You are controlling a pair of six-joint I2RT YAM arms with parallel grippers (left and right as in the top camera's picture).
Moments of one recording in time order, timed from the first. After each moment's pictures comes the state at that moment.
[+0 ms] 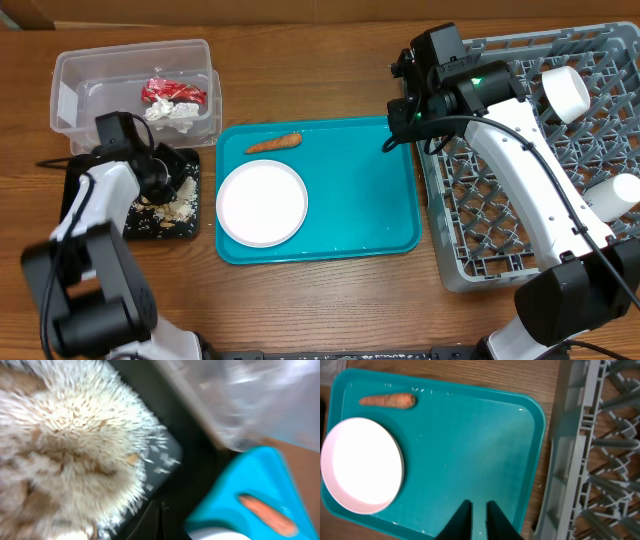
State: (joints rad) left arm 0.30 1.73 1.07 -0.54 0.28 -0.64; right arm 0.33 1.78 1.72 -1.12 -0.15 0.13
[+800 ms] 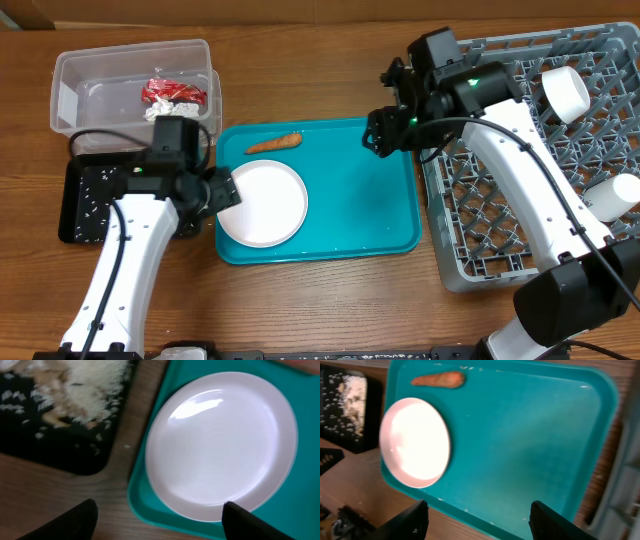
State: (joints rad) left arm -0.01 1.39 1.08 -1.04 0.02 -0.45; right arm 0.36 1.78 1.72 -1.16 -0.35 0.17
